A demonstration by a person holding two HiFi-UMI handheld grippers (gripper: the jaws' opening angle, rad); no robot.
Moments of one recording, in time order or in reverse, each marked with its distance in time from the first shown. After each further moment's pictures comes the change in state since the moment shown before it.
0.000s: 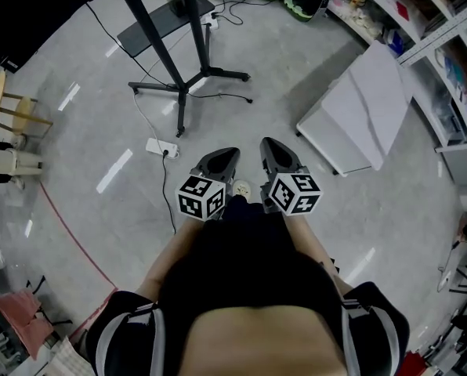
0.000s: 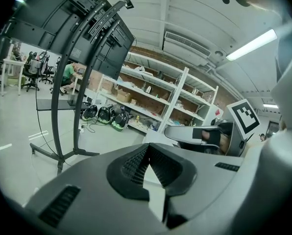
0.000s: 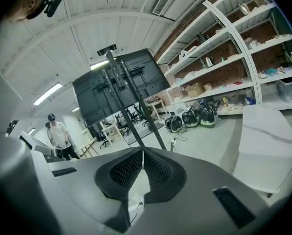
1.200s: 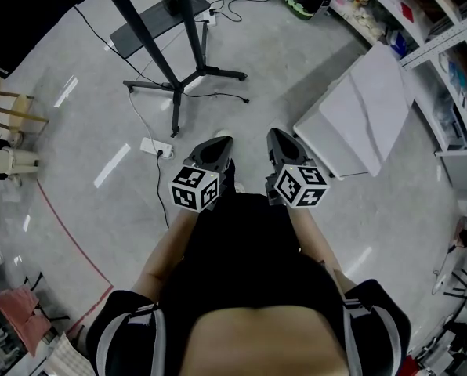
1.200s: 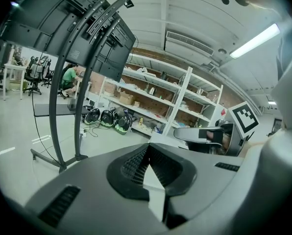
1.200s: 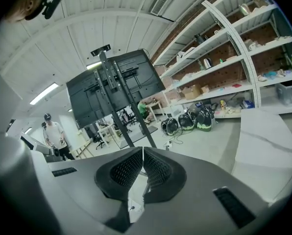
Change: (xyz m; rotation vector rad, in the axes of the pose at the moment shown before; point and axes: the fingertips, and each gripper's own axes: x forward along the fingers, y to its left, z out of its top) left arm 0.052 0.032 0.033 0.019 -0.022 0.044; right arm 0.032 -0.061 0.039 -0.009 -0.011 -0.028
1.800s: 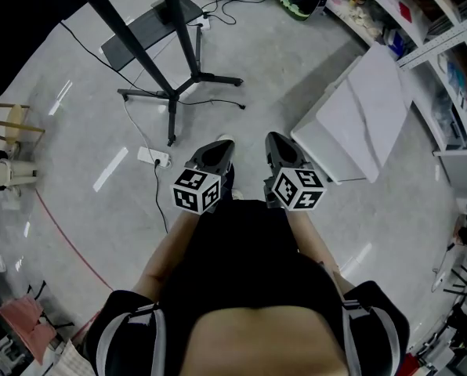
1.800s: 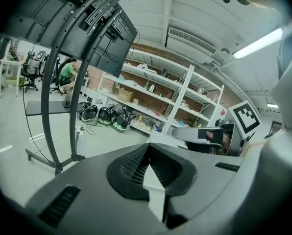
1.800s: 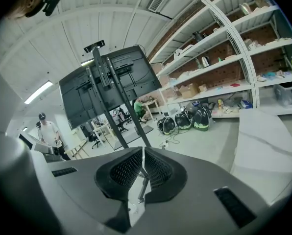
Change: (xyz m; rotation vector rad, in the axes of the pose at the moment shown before) left arm 0.049 0.019 0.016 -0.015 0.039 -0.028; right arm 0.038 -0.029 0.018 0.011 0.022 -0.040
